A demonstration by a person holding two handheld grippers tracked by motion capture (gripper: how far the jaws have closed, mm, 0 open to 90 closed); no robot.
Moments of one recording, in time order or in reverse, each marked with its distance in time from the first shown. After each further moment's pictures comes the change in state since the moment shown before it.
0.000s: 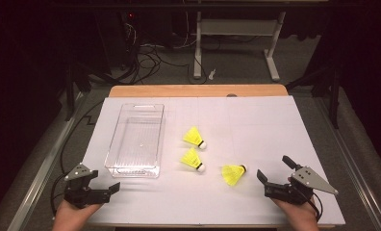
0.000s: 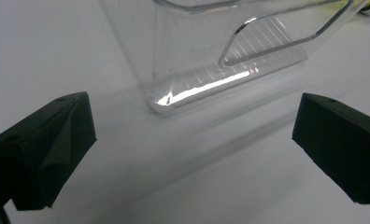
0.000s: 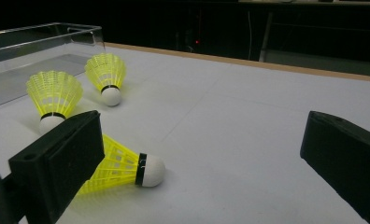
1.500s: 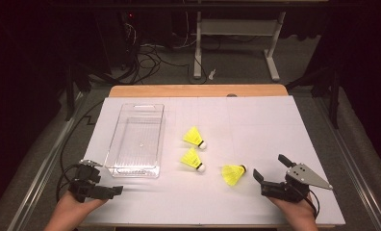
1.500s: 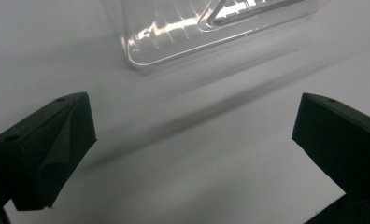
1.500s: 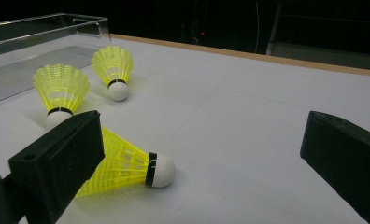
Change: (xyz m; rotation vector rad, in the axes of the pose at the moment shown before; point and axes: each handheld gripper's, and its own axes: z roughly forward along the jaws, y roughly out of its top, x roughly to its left) left arm -0.008 0.031 0.005 0.343 -0.026 -0.097; right arm 0.005 0.005 0.007 0.040 0.022 -0.007
